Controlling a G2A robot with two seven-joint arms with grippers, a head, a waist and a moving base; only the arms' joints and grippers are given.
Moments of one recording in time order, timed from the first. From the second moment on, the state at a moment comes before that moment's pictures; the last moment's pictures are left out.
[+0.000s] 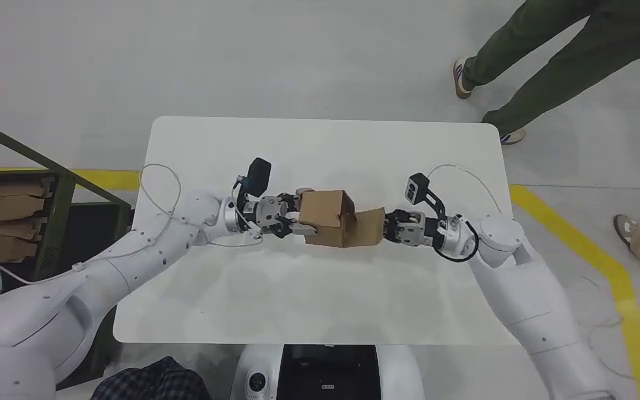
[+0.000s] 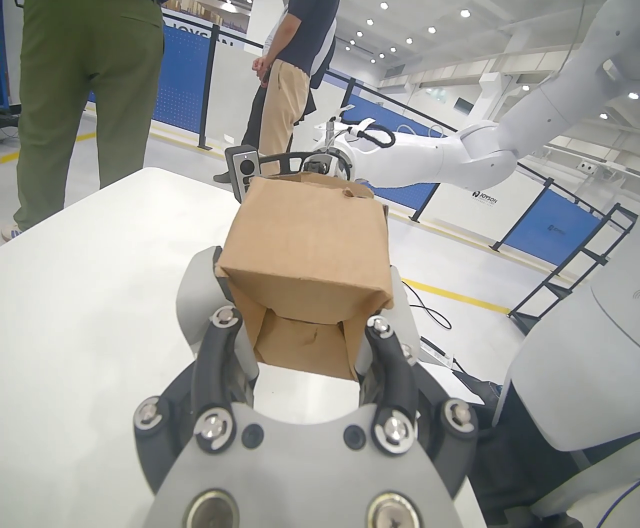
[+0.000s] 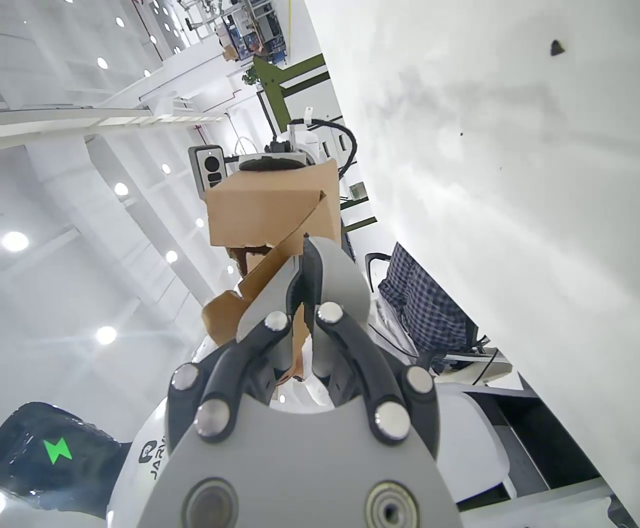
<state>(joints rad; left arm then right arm) 0.61 -0.86 -0.23 -1.14 0.91 -1.01 0.75 -1.12 -1.10 1.11 -1.38 0.57 0.12 1.09</state>
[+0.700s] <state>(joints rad) 0.60 -0.88 -0.23 -1.14 0.93 -1.01 0.68 -1.14 -1.09 1.13 -1.50 0.48 0.13 1.08</state>
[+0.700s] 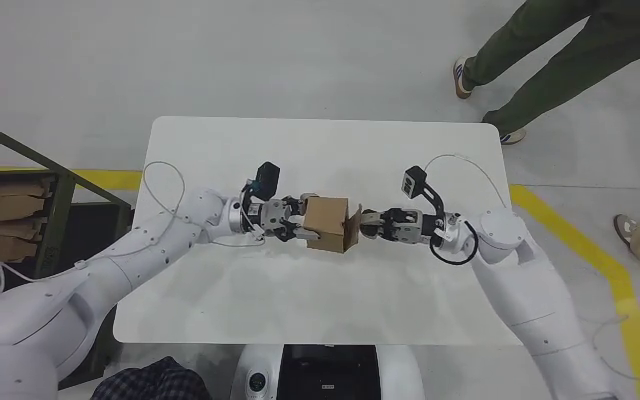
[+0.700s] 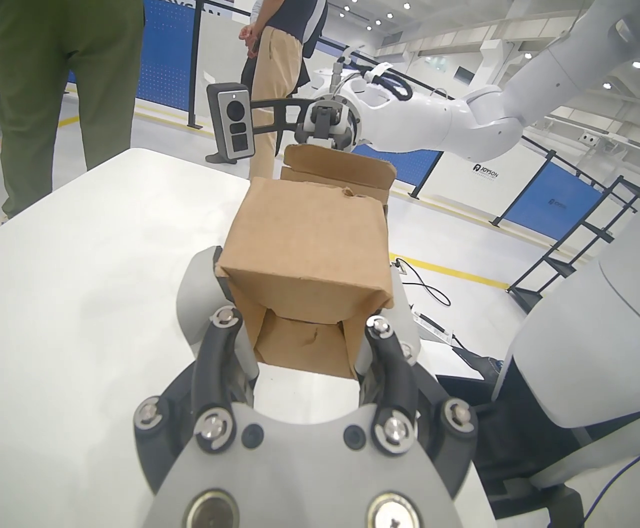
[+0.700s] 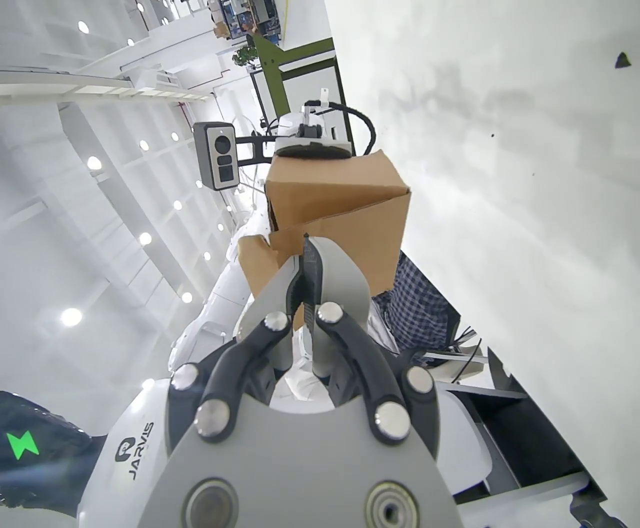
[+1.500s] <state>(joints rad) 0.64 -0.90 -0.30 -1.14 0.90 -1.01 0.56 -1.14 -1.08 1.13 -1.54 0.43 0.17 1.06</state>
